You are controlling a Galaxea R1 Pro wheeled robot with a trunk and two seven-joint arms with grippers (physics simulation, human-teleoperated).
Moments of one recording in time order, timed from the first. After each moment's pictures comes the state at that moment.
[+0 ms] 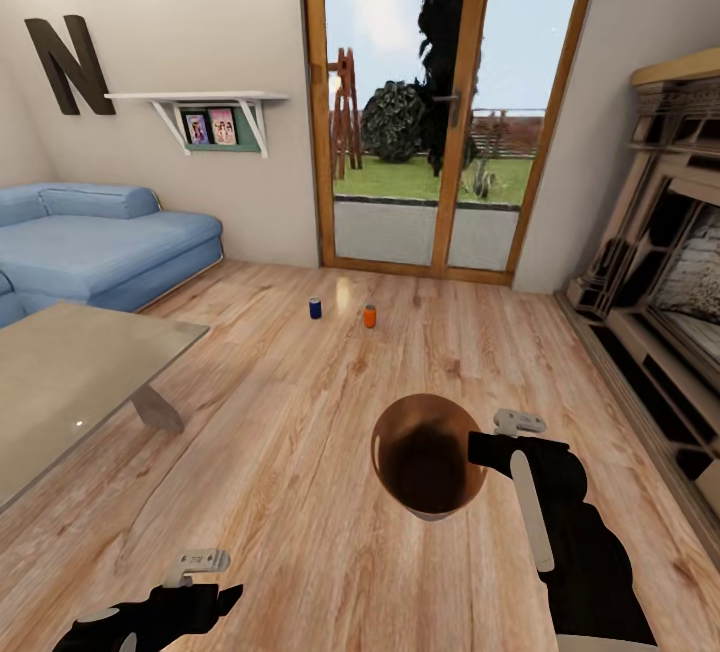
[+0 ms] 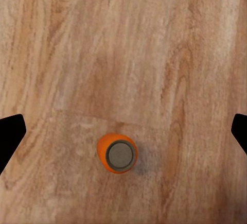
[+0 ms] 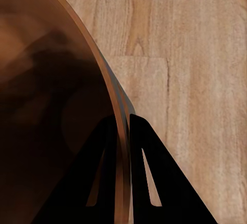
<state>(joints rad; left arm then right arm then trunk) 0.01 0.11 0.07 -1.47 0.11 0.76 -0.25 -0.43 0.11 -0.11 -1.53 -0.06 1.05 -0.12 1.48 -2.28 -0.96</state>
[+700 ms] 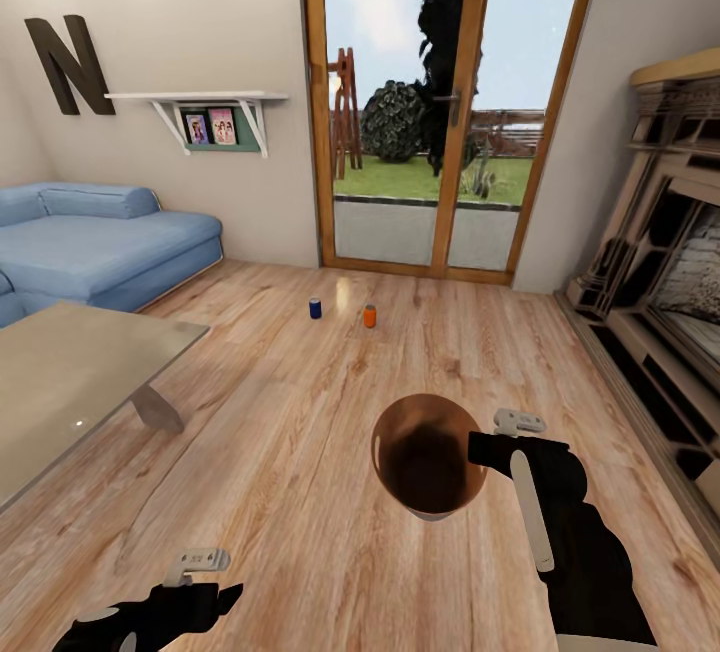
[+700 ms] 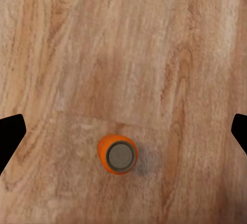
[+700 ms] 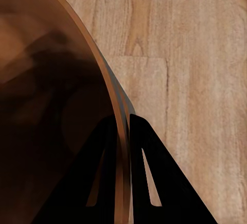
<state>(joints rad) 0.01 0.11 0.06 -1.47 0.11 0.76 -0.25 -0.43 0.11 -0.11 -1.53 -0.06 1.05 -0.12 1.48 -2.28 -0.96</state>
